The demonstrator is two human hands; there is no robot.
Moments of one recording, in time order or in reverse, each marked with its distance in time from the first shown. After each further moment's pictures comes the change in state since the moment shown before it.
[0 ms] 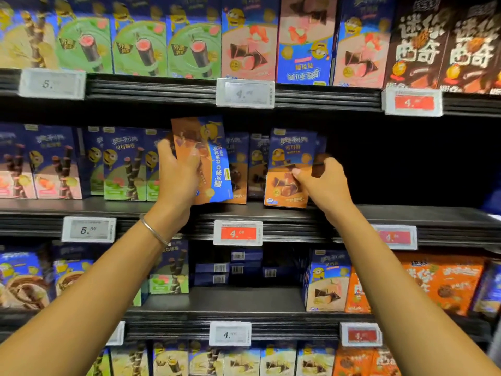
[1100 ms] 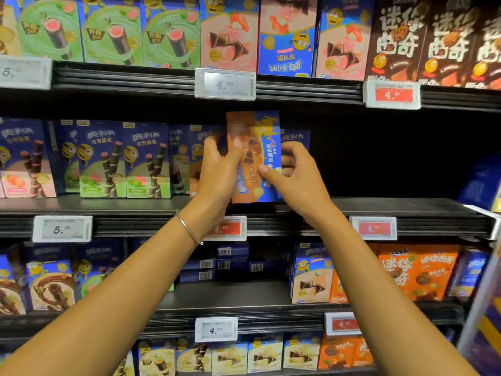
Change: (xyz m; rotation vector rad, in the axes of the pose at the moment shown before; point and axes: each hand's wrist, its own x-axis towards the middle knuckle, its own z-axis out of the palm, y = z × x) left_hand -0.040 0.020 0.077 -0.157 -0.252 -0.204; right_hand -0.037 -0.028 0.002 0.127 -0.184 -0.214
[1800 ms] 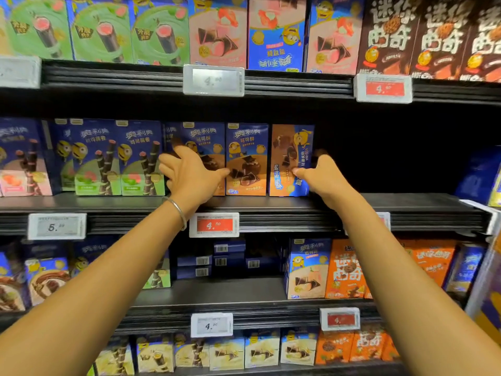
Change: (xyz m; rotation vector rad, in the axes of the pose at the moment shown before) left_hand 0.030 -0.022 -0.028 1.002 0.245 -0.080; right_hand 0.049 0.074 -0.052 -0.135 0.056 0.326
